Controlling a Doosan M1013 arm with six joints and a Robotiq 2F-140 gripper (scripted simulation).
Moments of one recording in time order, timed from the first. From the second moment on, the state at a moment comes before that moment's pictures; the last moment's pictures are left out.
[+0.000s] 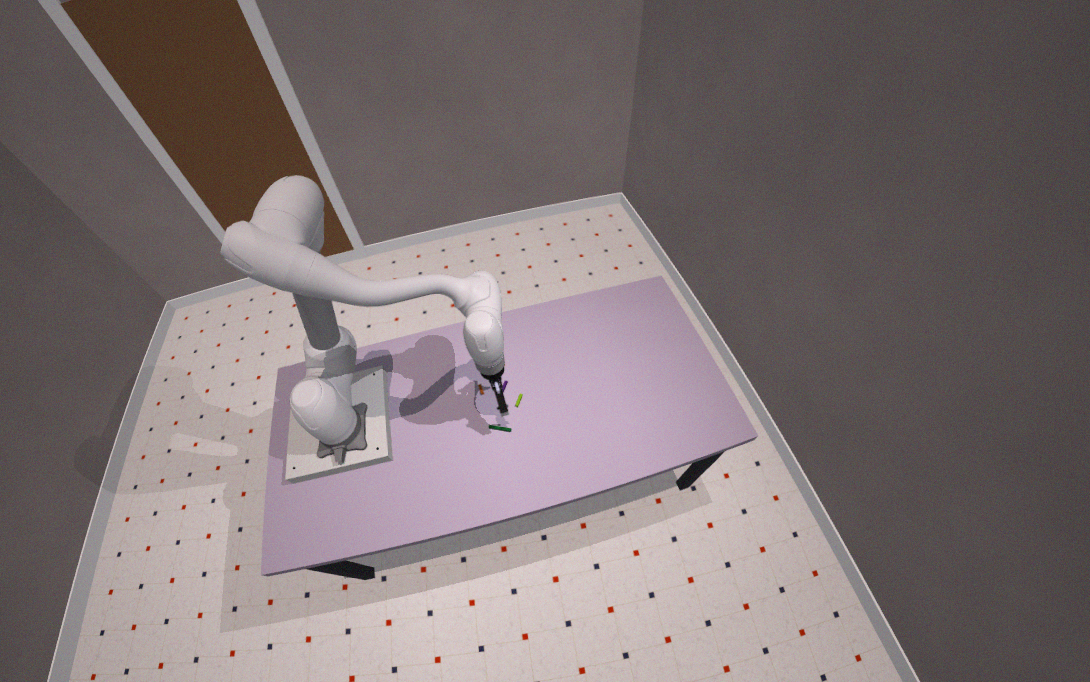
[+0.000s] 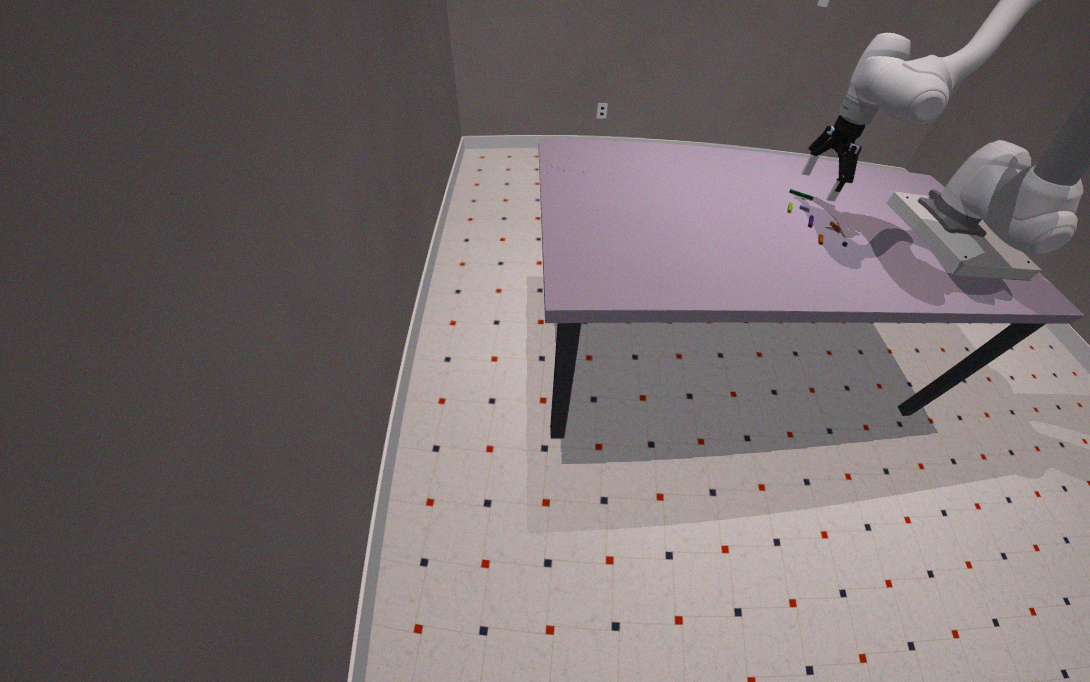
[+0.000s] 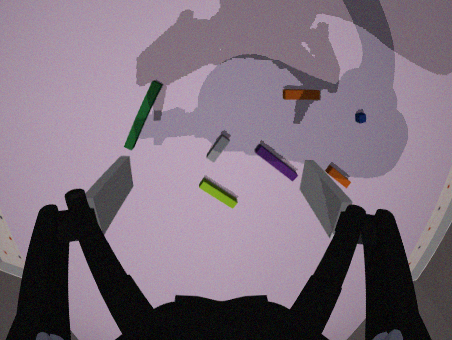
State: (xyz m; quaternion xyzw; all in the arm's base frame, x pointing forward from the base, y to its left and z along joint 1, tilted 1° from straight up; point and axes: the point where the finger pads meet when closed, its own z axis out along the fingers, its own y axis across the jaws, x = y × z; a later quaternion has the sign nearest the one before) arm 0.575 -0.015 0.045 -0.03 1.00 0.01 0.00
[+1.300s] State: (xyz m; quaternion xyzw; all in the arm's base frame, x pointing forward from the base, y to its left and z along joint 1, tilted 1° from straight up) arm 0.581 -0.013 0.055 0.25 0.97 0.01 0.00
